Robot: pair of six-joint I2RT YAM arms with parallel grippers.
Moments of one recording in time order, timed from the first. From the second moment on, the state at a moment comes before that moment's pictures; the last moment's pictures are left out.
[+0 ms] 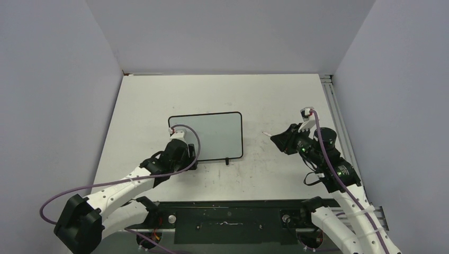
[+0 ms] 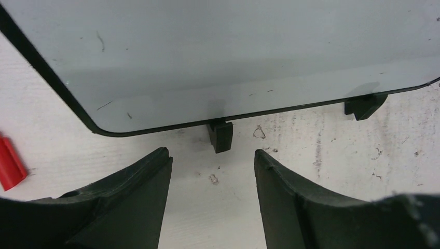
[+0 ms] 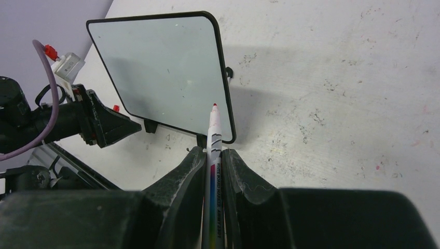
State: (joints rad) left arm -0.64 0.98 0.49 -0.34 -0.22 -0.62; right arm 0.33 0.66 0.78 -0.46 -0.28 0.40
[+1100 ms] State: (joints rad) left arm -0.87 1.24 0.48 -0.16 -0.33 -0.61; right arm 0.34 0.69 0.78 -0.42 -0.27 0.40
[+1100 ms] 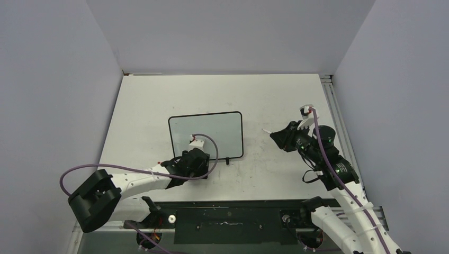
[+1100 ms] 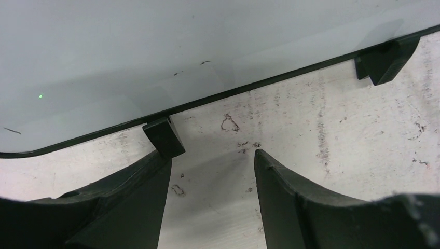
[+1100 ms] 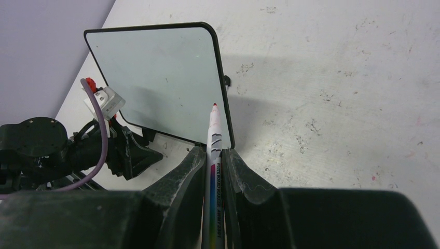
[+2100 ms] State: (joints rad) left arm -0.92 1.34 0.56 -0.17 -0.42 -0.67; right arm 0.34 0.63 0.77 -0.44 -0.25 0.38
